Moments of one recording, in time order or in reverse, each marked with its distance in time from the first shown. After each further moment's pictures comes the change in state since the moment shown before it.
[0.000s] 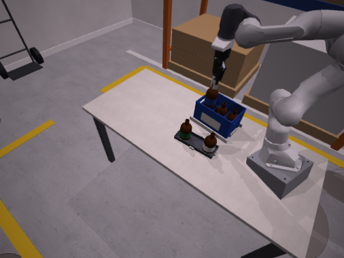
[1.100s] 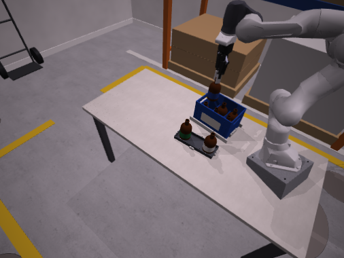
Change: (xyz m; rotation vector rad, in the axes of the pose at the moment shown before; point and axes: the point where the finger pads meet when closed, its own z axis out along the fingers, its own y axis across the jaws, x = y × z) arm -0.035 0.054 -0.002 -0.002 0.002 -0.001
